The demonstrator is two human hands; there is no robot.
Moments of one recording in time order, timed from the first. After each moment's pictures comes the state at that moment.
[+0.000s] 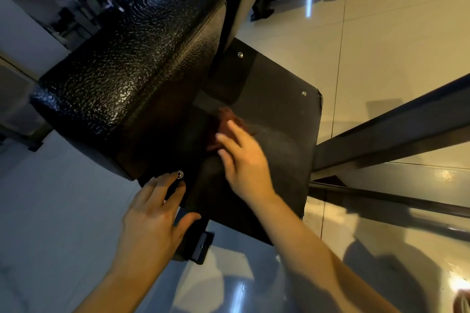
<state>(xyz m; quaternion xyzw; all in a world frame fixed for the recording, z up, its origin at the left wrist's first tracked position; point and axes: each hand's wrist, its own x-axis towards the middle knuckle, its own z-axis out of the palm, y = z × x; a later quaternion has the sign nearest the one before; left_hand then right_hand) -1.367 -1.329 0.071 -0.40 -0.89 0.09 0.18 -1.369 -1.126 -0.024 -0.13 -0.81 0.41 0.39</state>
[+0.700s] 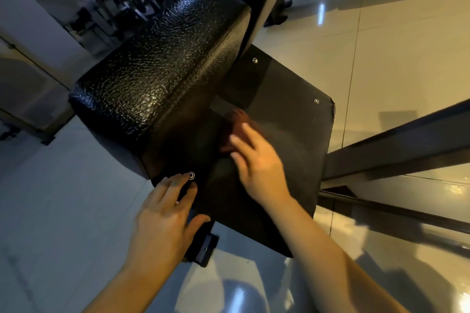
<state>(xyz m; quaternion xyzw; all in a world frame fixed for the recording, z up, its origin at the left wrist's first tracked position) -1.364 -1.327 0.071 -0.38 -0.90 0.09 0.16 -1.370 -1.115 -0.030 -0.11 -0.83 0.38 0.40</state>
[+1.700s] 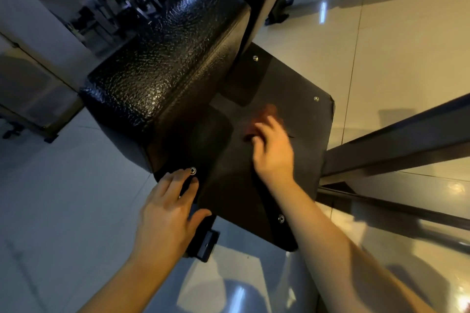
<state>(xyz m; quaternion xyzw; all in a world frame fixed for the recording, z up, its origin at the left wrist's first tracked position) -1.362 -1.328 0.068 -0.38 -0.91 0.08 0.16 -1.371 -1.096 -0.010 -0.25 -0.77 0.50 0.32</state>
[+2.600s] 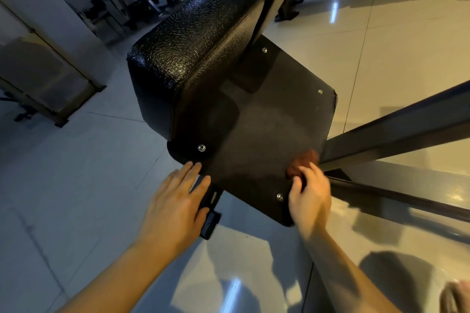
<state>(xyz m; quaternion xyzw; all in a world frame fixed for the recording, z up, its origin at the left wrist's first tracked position) -1.315 -1.341 0.076 -0.37 -0.91 0.16 0.11 -1.259 -1.123 -0.094 -0.37 -0.76 0.43 0.32</state>
